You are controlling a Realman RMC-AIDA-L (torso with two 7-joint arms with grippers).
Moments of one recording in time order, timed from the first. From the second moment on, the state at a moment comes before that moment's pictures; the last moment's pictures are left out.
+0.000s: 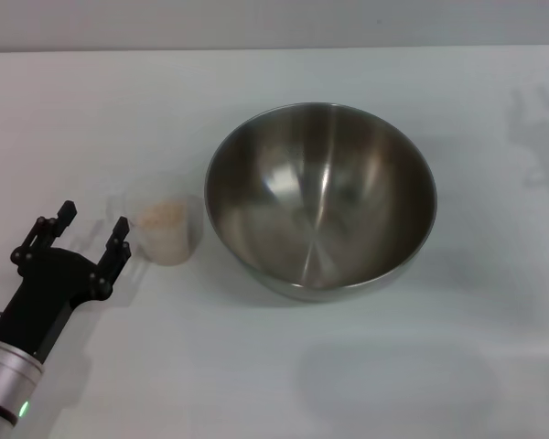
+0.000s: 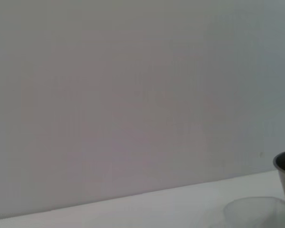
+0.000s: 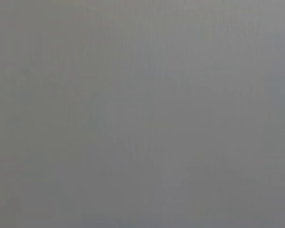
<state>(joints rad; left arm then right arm) -0.20 -2.08 -0.35 -0.30 2.12 1.29 0.03 0.44 2.07 -1.99 -0.24 0.62 -1.45 0.14</state>
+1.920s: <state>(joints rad) -0.33 -2.08 -0.45 -0.28 2.12 1.11 0.02 0.47 2.07 -1.97 -0.22 0.62 -1.43 0.14</state>
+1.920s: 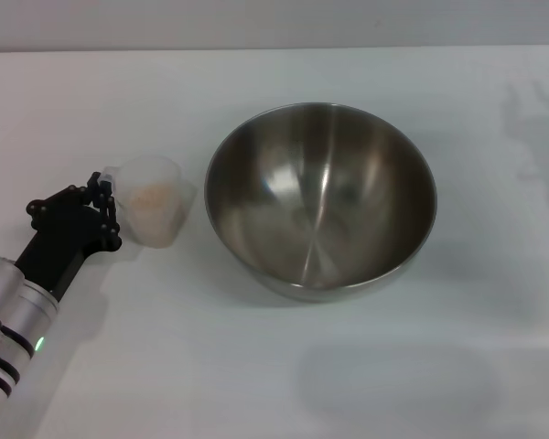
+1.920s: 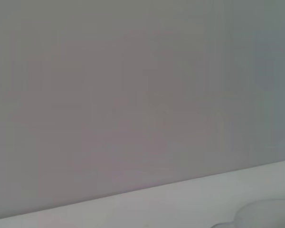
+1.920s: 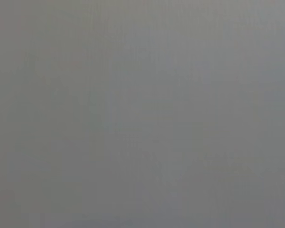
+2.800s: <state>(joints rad) -0.39 -2.08 -0.50 -0.38 2.12 1.35 0.47 0.47 2.07 -1.97 -0.22 0.61 -1.44 0.13</state>
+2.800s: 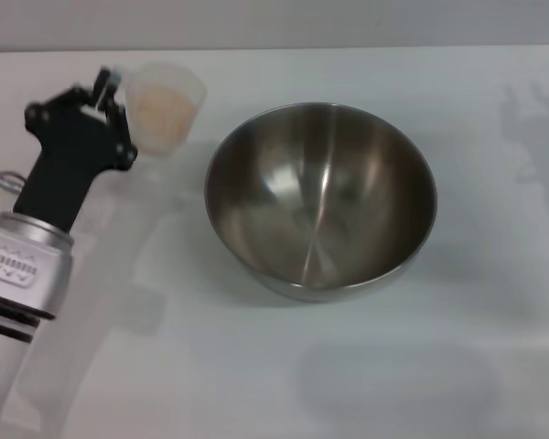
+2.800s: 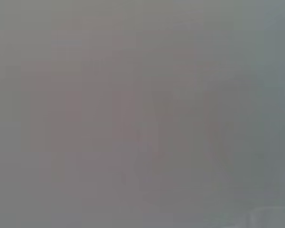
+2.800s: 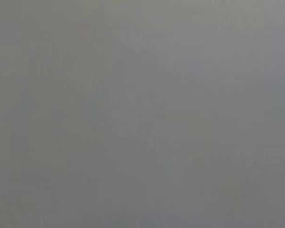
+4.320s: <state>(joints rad) -0.49 -2.08 -0.48 -0.50 2.44 1.26 1.99 0.50 2.06 -1.97 -0.19 0.61 -1.44 0.13</state>
